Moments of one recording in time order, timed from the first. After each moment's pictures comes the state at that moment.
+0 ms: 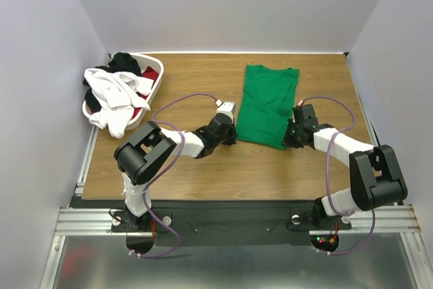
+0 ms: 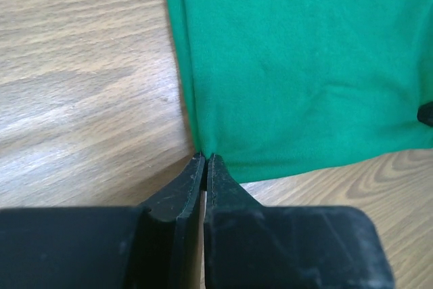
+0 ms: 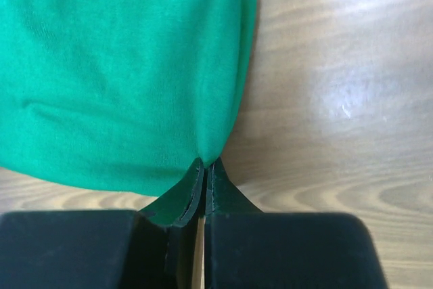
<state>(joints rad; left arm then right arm) -0.82 1.84 0.86 0.40 -0.14 -0.54 0.23 1.44 0.70 -0.26 0.03 0.51</state>
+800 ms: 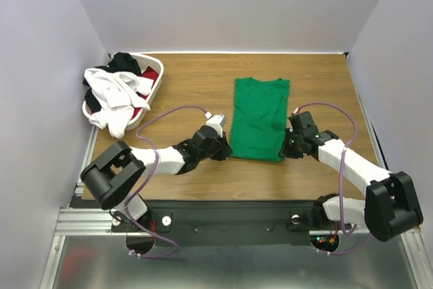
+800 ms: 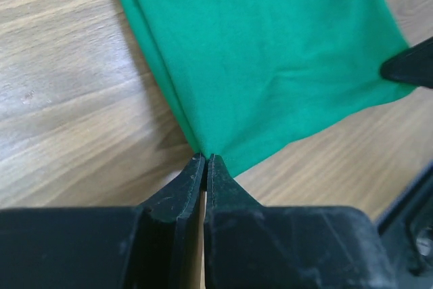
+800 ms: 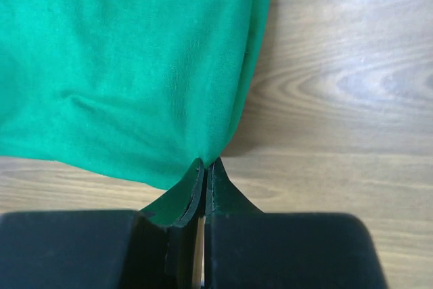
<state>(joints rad) -0.85 1.53 0.60 0.37 0.01 -0.61 0.35 1.20 0.66 -0.49 -0.02 0.56</state>
